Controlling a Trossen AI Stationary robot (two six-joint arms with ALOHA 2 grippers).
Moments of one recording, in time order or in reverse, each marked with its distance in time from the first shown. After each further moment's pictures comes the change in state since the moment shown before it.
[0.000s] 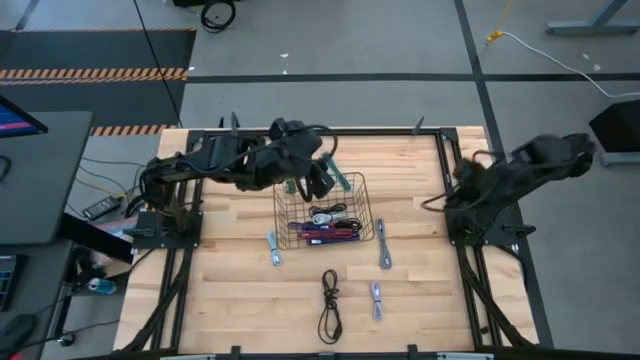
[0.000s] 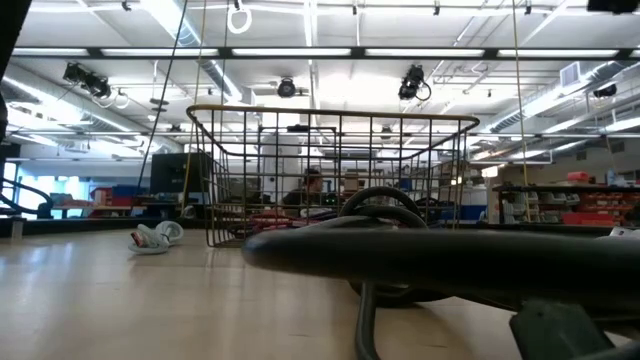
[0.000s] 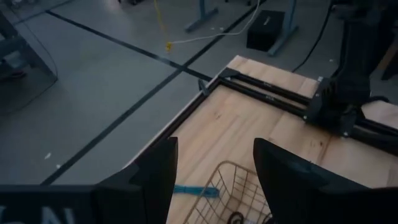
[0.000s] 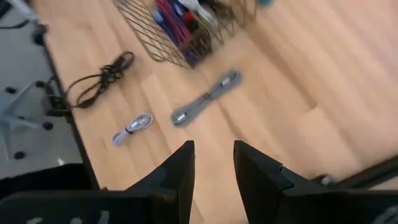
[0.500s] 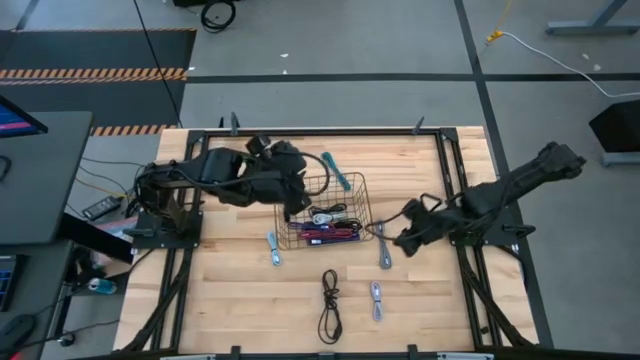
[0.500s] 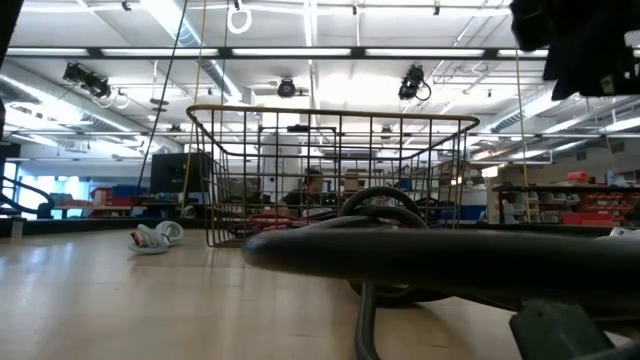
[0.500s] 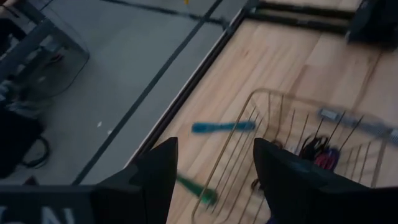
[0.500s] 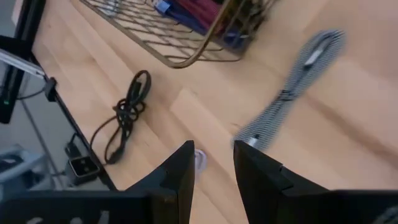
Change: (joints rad) left arm -0.095 -0.008 0.000 -0.382 -0.074 -0.098; right arm -0.001 0.161 -0.543 0.803 -0.033 0.368
